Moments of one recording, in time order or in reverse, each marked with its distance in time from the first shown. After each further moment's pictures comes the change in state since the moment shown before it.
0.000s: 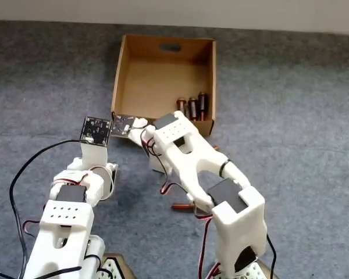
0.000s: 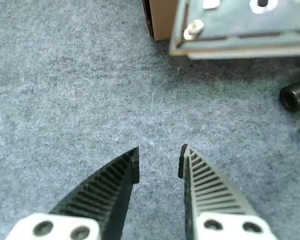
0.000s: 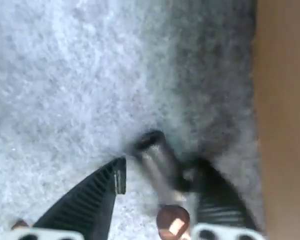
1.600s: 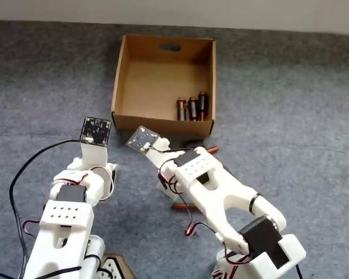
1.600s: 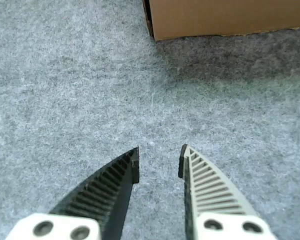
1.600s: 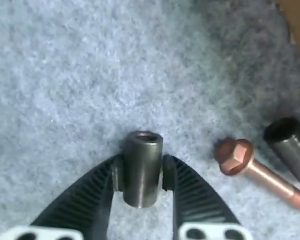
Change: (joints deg) left arm 0.0 0.0 0.0 0.0 0.0; right arm -0.4 -27.0 37.6 -19.5 -17.8
